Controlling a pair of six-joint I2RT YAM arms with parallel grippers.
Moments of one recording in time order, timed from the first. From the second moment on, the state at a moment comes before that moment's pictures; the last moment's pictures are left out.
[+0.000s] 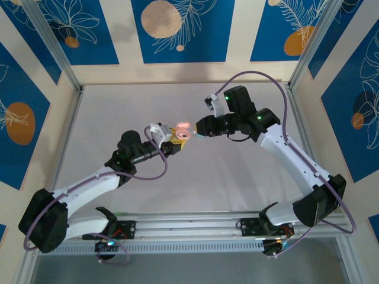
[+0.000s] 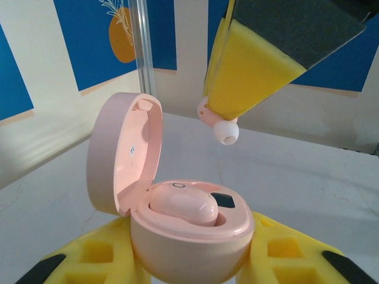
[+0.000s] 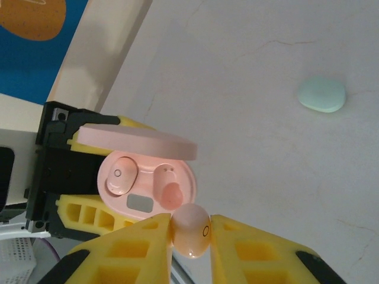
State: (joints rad) left arm -0.62 1.17 0.61 0.50 0.47 0.06; right arm 0.54 1.38 1.42 -0.81 -0.54 0.36
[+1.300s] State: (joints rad) left arm -0.63 1.17 0.62 0.51 0.48 0.04; right arm 0.63 1.48 1.53 -0.89 -0.44 0.27
